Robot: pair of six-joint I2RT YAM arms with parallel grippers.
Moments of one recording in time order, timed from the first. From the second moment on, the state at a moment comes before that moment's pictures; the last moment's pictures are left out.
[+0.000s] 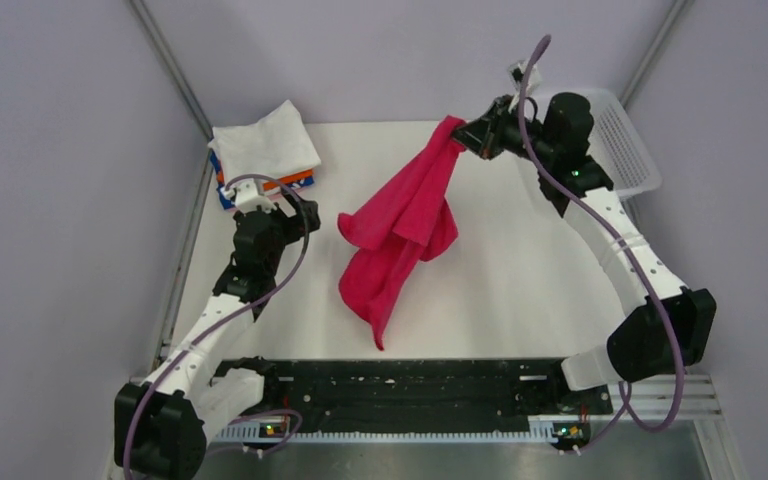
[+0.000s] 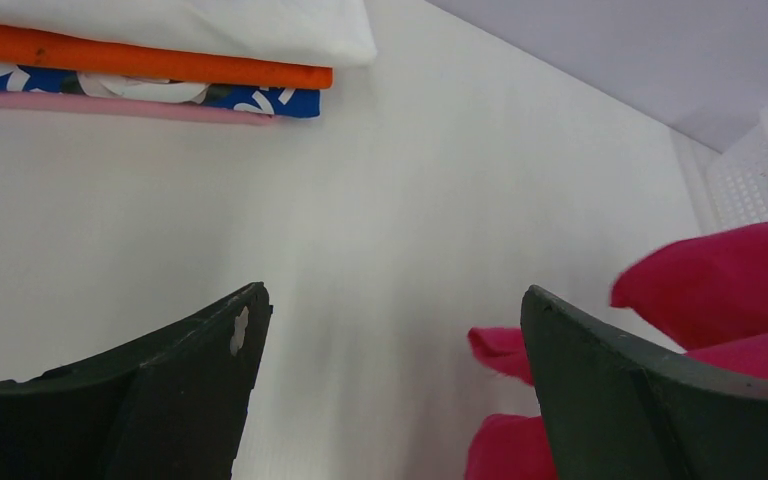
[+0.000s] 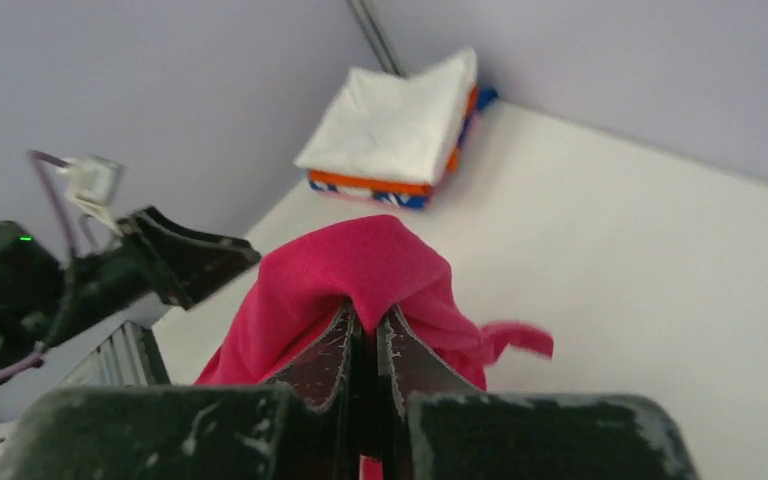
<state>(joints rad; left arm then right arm) -0.23 0.96 0.59 0.14 -0.19 -0.52 0.26 1.45 1.46 0.01 -0.70 0.38</state>
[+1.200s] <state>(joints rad) -0.57 1.41 0.73 -0.10 0.09 -0.71 0.66 1.12 0.57 -0.26 -0.08 0.55</state>
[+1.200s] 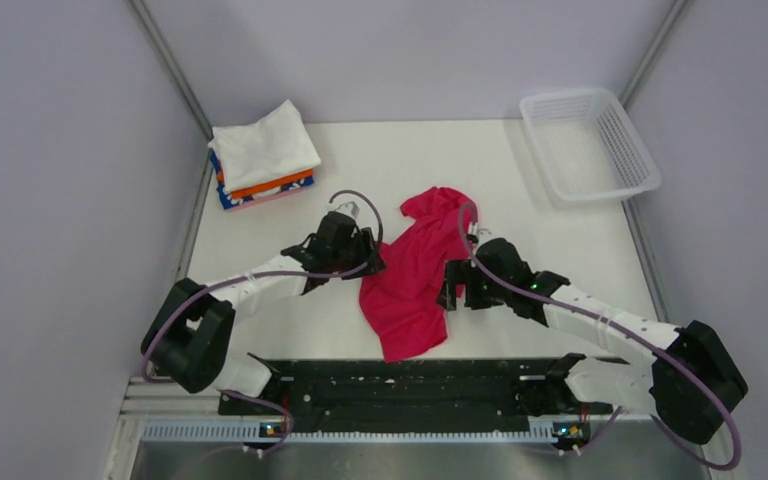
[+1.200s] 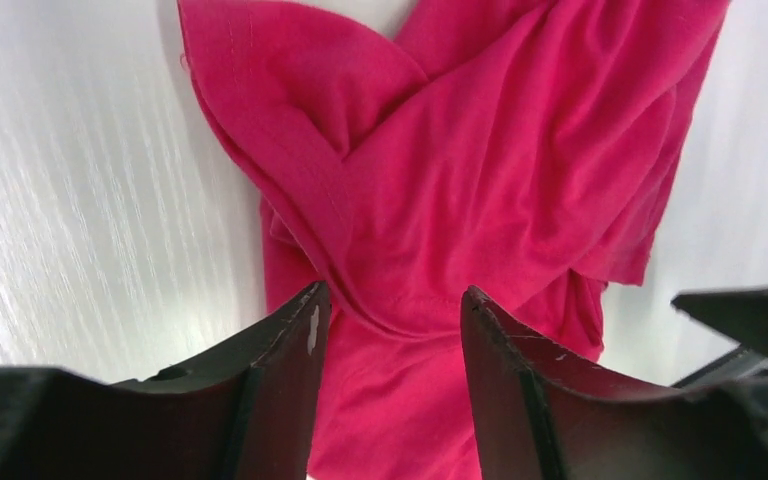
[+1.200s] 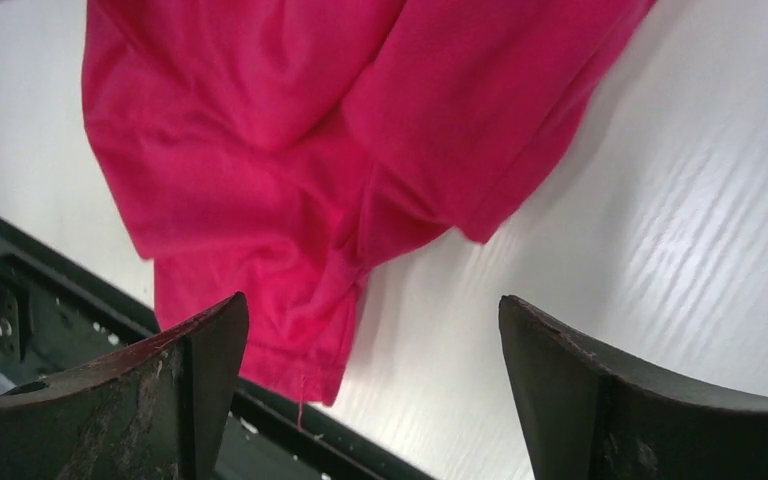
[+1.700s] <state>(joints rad) -0.57 1.56 0.82 -0.14 -0.02 -0.71 0.82 1.16 0.55 -0.25 -0.10 0.60</state>
